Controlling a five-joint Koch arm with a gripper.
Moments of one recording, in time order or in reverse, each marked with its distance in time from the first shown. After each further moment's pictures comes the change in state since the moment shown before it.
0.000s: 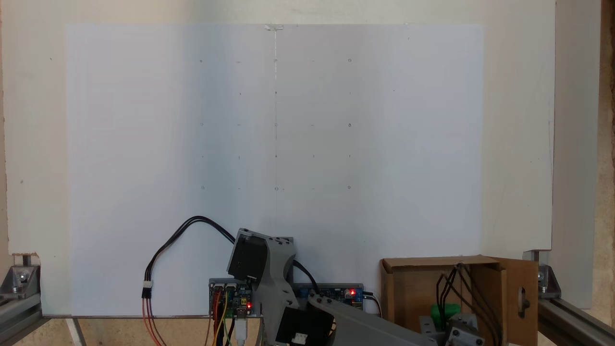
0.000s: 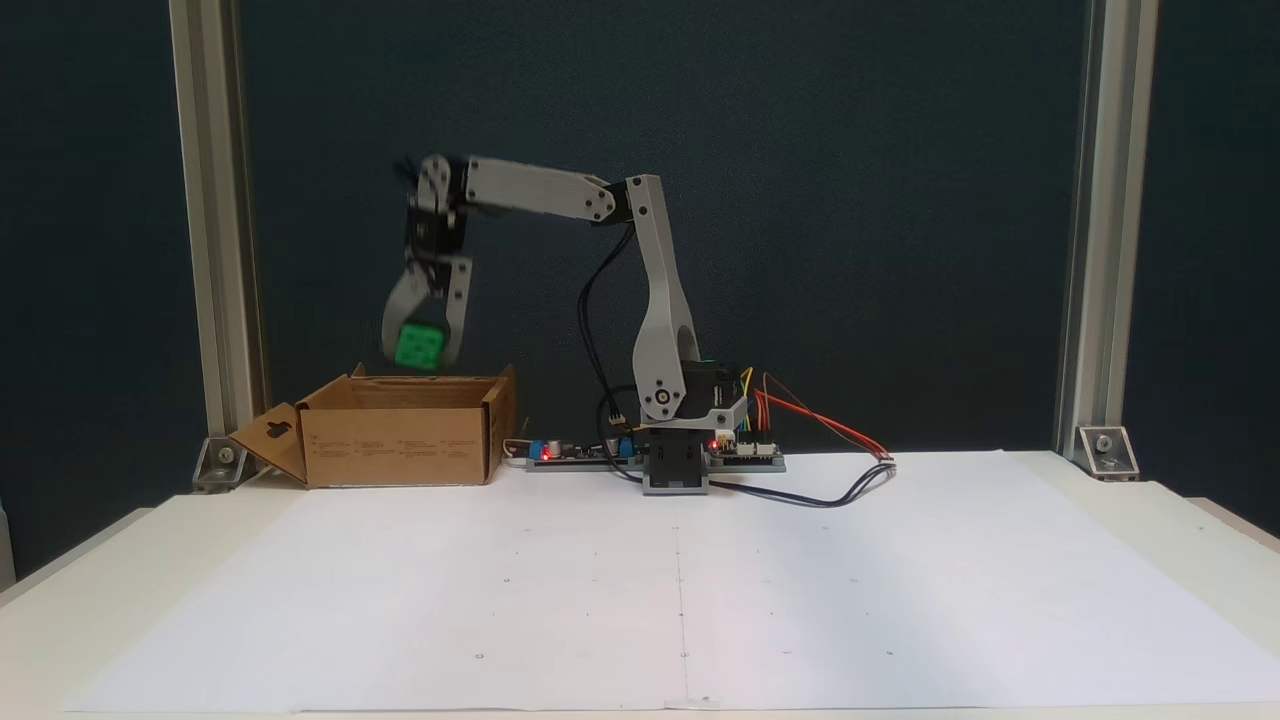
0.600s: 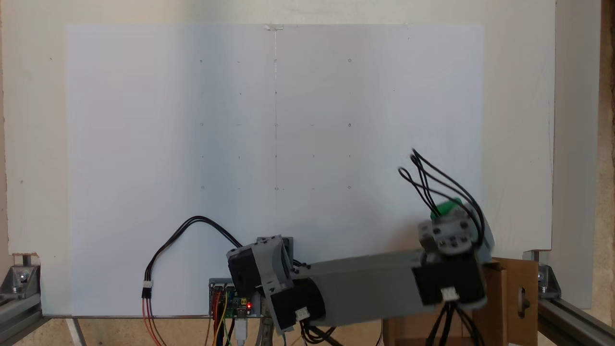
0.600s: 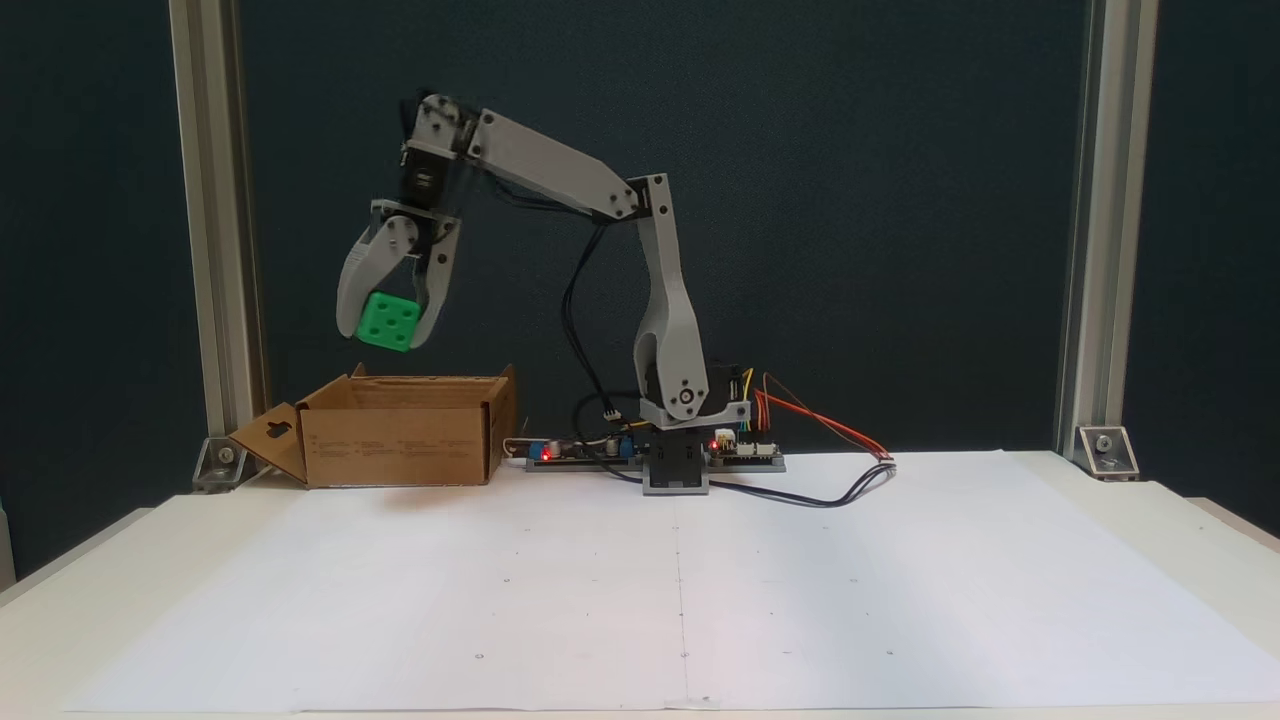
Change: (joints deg) arm -33.1 1.9 -15.2 16.2 16.3
